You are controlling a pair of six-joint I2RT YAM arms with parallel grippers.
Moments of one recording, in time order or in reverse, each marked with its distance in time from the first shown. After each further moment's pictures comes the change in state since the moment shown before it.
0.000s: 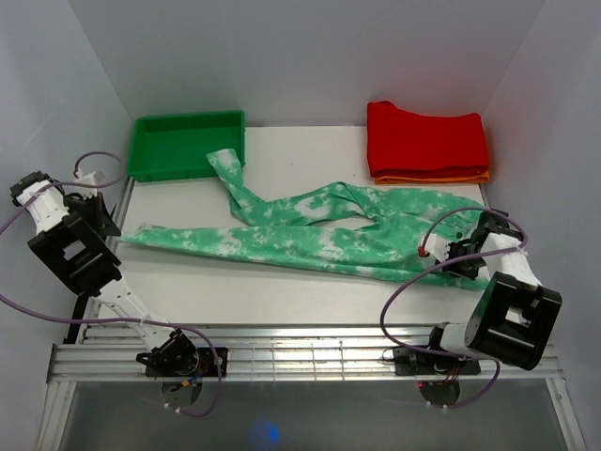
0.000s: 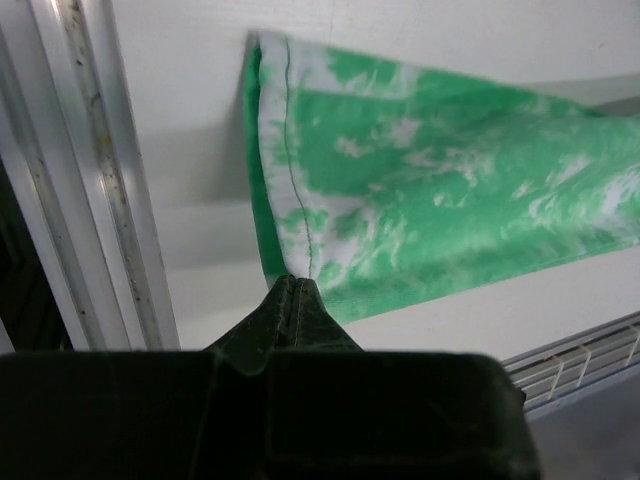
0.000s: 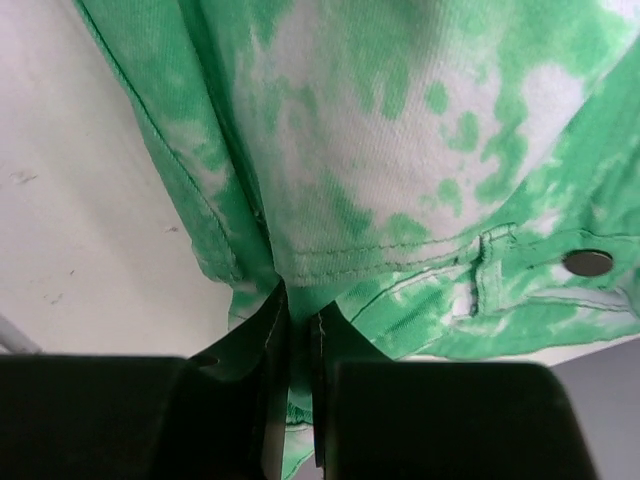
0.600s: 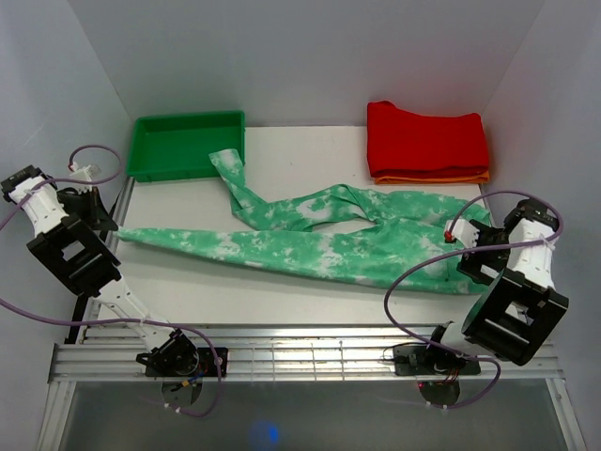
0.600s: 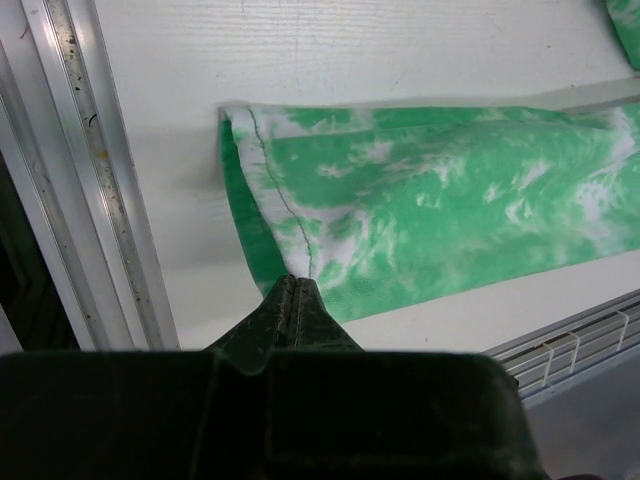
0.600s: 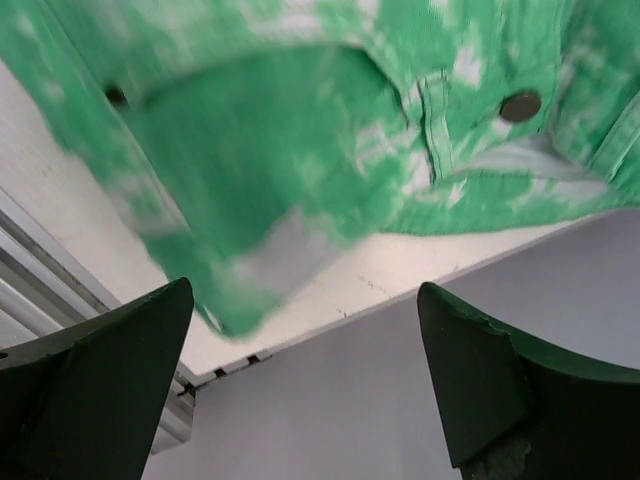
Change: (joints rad) left arm 0.013 0.000 0.062 -0.101 0.046 0.078; right arm -0.167 0.019 0.251 -0.272 -0.022 -0.090
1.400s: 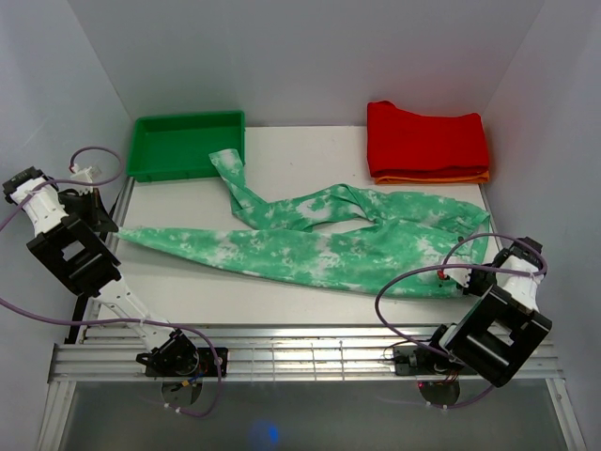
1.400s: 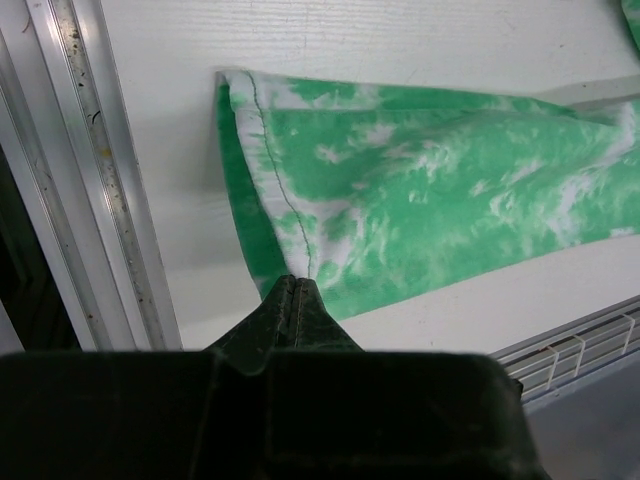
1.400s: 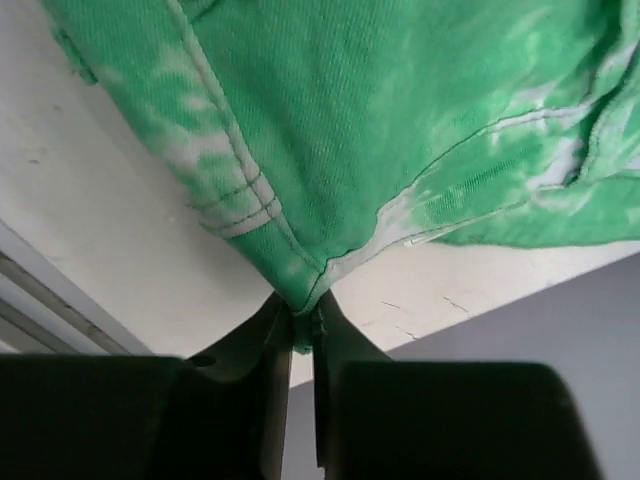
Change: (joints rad) left arm 0.000 -0.001 -0.024 0.031 -0.012 -0.002; right arm -0.154 -0.151 -0.369 0.241 0.069 -0.234
